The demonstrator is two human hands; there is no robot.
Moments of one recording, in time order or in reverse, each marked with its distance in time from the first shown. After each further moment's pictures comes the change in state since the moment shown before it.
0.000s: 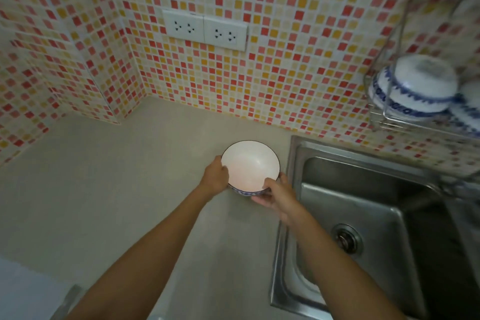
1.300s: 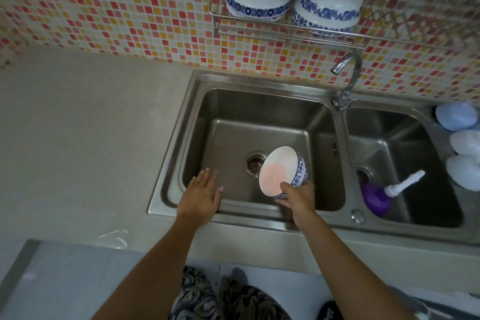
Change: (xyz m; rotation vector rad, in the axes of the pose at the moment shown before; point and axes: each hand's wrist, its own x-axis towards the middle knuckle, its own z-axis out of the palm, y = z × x) left_hand -0.180 -0.083 0.280 0.848 -0.185 0.372; right_hand -0.104 0.072 -0.359 -0.010 0.515 -0.040
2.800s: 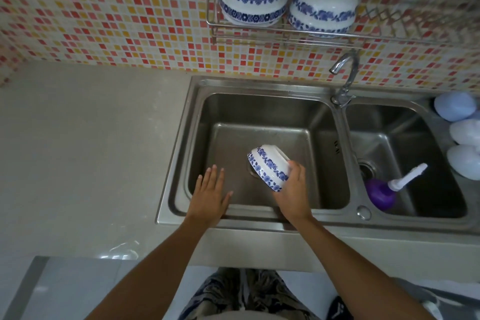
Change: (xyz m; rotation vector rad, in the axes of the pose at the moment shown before) left_hand 0.011 0.007 -0.013 0.195 -0.029 0.094; right_hand -0.004 0.006 0.017 -0.773 0.015 -0.766
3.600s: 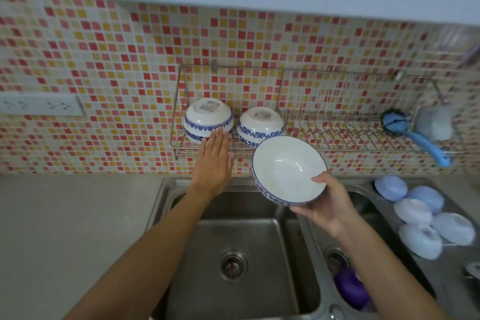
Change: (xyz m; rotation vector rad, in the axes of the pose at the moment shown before) left_hand 0.160 0.117 -0.253 0.116 0.650 0.195; right_hand 0.101 -0.086 -0.249 1.309 -0.203 0.434
